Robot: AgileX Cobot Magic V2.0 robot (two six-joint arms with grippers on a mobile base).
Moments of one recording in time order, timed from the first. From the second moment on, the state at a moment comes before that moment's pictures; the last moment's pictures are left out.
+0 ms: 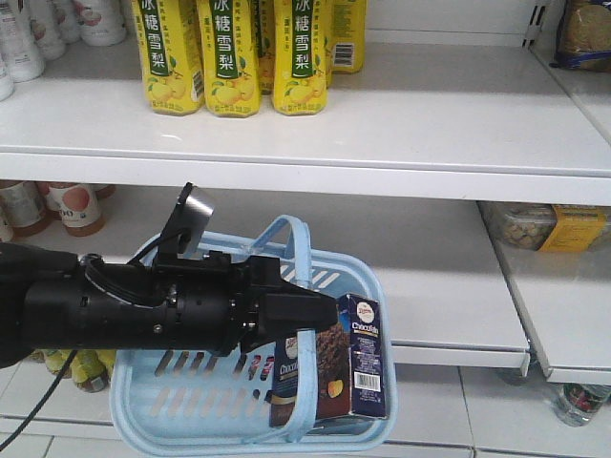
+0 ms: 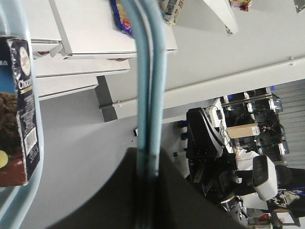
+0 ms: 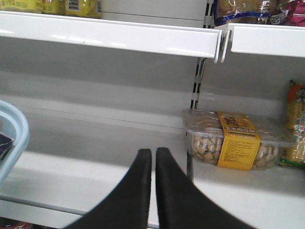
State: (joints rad) left arm -0.49 1.43 -0.82 -1.67 0.82 0.78; right arm 0.08 -0.01 0.03 -0.07 0.09 0.00
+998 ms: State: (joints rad) left arm -0.49 1.43 -0.82 -1.67 0.82 0.78; right arm 0.08 -0.01 0.03 -0.07 0.09 0.00
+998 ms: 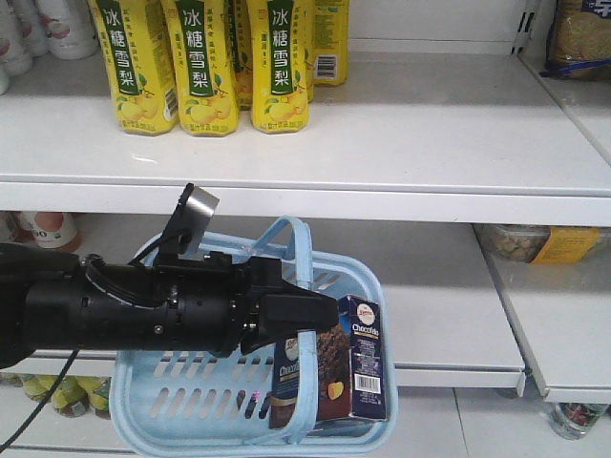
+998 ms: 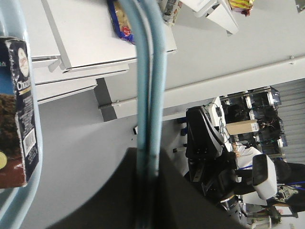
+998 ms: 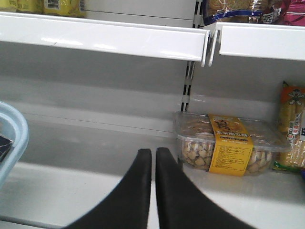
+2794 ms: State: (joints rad) left arm -0.49 1.43 -0.82 -1.67 0.82 0.78; right arm 0.08 0.56 -0.30 0.09 0.08 0.10
